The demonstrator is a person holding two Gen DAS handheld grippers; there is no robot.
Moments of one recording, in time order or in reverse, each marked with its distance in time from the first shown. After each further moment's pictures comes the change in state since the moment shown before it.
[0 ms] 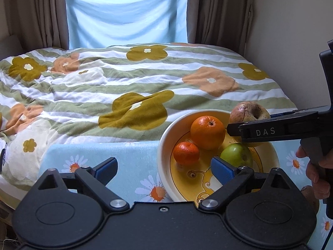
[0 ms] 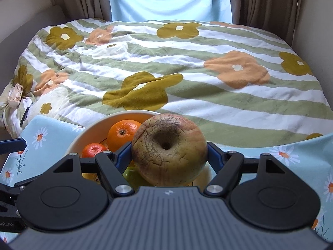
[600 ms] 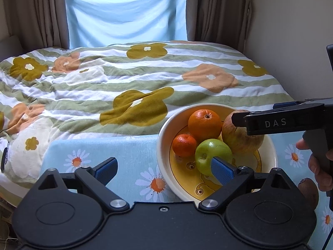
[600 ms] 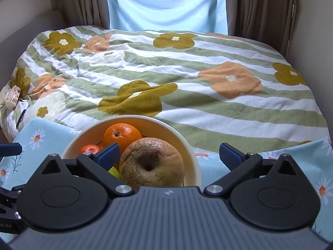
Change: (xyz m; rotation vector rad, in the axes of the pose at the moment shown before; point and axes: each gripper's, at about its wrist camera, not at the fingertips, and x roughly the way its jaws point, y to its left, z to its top) left arm -0.009 -0.004 -0.009 0.011 0.008 0.010; right arm -0.018 -0.002 -0.007 -0.019 -0.063 -0.038
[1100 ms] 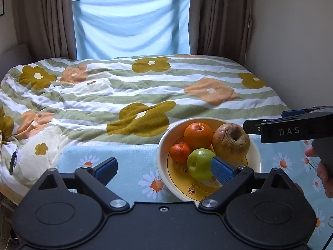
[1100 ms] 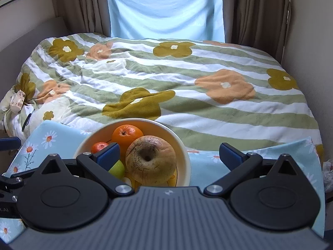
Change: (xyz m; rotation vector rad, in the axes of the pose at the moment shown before) left arm -0.050 -0.007 -0.001 -0.015 -0.078 0.028; right arm -0.054 -0.006 -0.003 0.001 -0.044 0.001
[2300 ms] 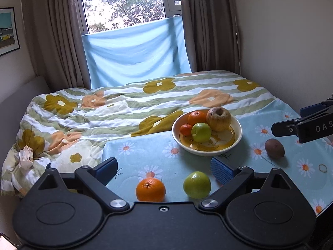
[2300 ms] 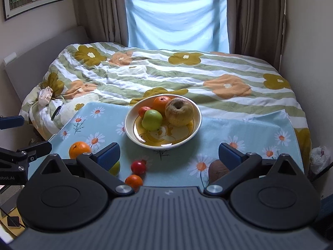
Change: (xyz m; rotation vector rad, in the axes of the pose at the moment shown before) left arm -0.146 0.007 -0.093 0.128 -0.139 0.074; right arm -0.175 0.038 -0.098 -0.012 -0.066 0.050
